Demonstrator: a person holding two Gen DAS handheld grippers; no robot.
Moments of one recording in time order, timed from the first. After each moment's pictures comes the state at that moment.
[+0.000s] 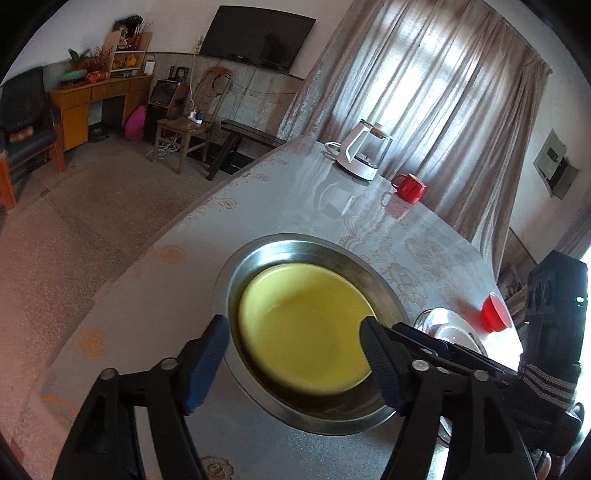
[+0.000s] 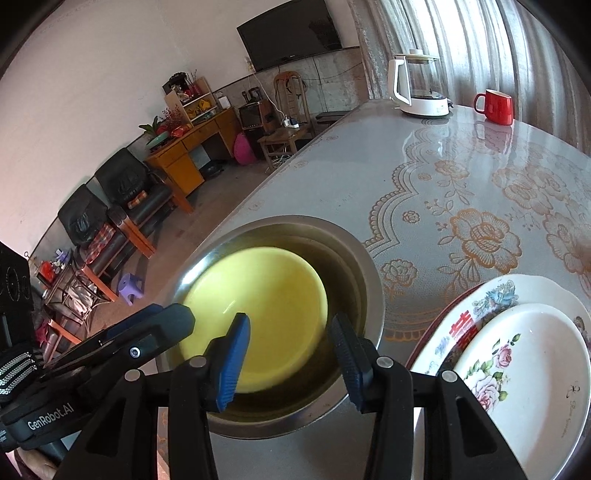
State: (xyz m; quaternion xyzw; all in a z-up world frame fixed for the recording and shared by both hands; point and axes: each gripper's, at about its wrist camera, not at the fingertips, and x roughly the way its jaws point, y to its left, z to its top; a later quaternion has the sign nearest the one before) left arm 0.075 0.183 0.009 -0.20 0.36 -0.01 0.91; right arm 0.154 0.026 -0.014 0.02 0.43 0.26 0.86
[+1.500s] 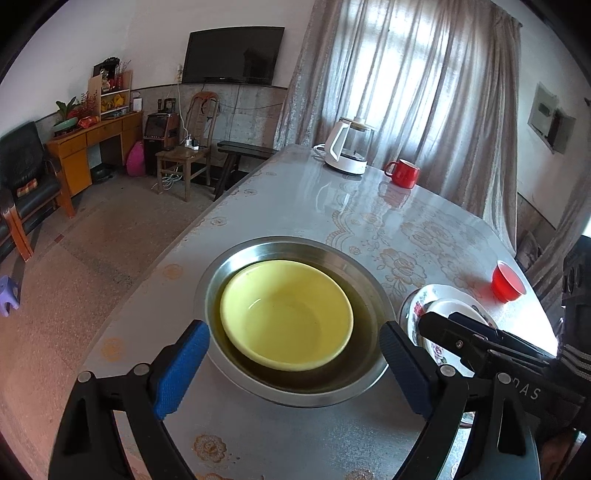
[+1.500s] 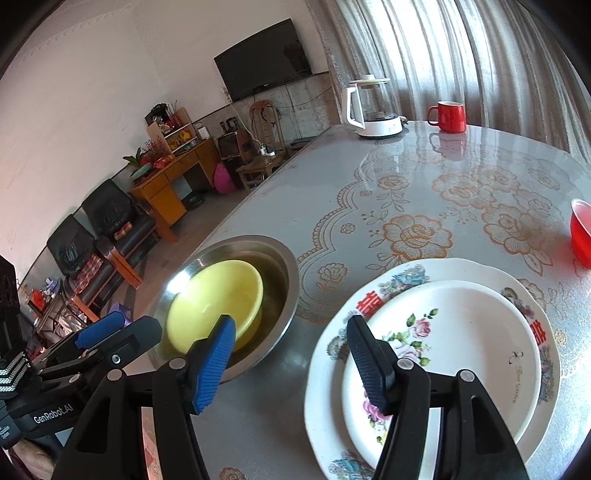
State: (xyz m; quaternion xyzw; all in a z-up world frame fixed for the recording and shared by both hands) left arm 0.051 0.141 0.031 -0.11 0.34 0.00 0.93; right arm 0.125 -0.038 0.008 0.05 0.39 0.22 0.89
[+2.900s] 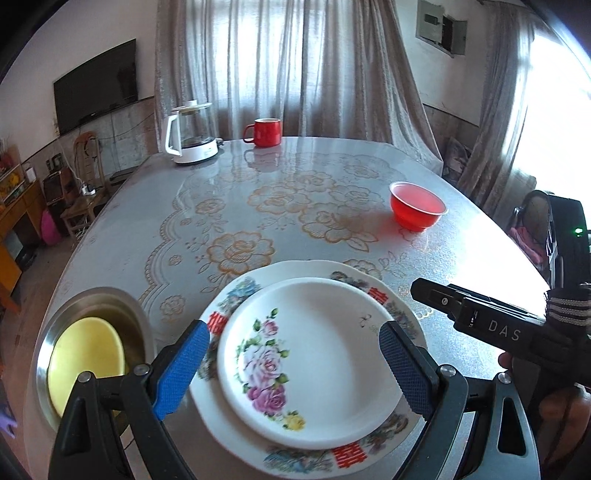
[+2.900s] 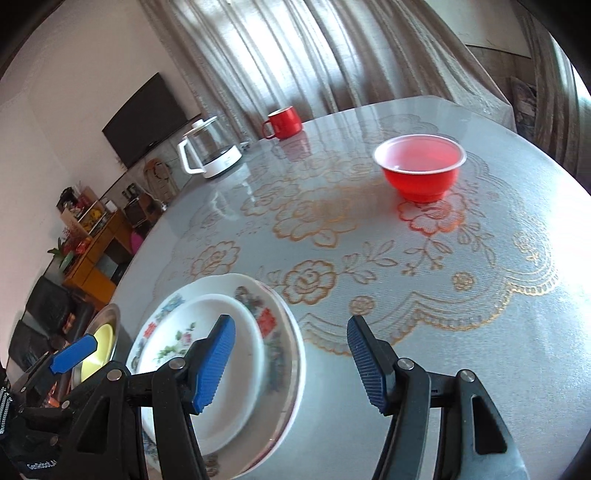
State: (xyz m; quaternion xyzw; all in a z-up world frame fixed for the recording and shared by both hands) left arm 0.091 -0.052 0.043 0.05 0.37 -0.18 0.91; right arm 0.108 -0.234 -0.003 0.18 0.37 0.02 0.91
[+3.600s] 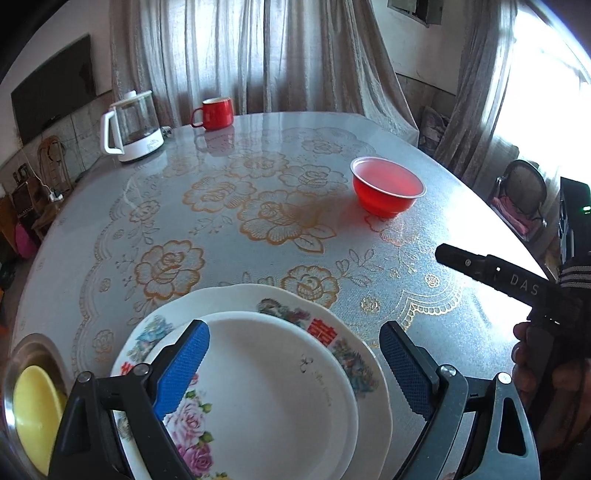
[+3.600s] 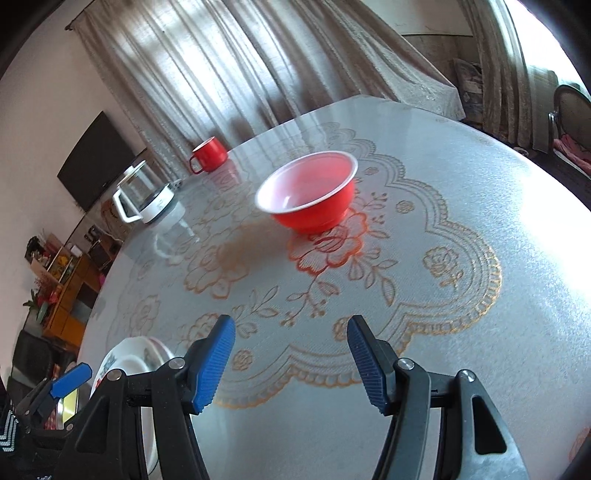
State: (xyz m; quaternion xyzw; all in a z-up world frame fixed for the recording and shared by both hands) left arm 0.139 -0.130 0.027 0.08 0.42 -0.23 0.88; right arm 0.118 -0.330 -0.007 0.24 0.36 -0.07 0.90
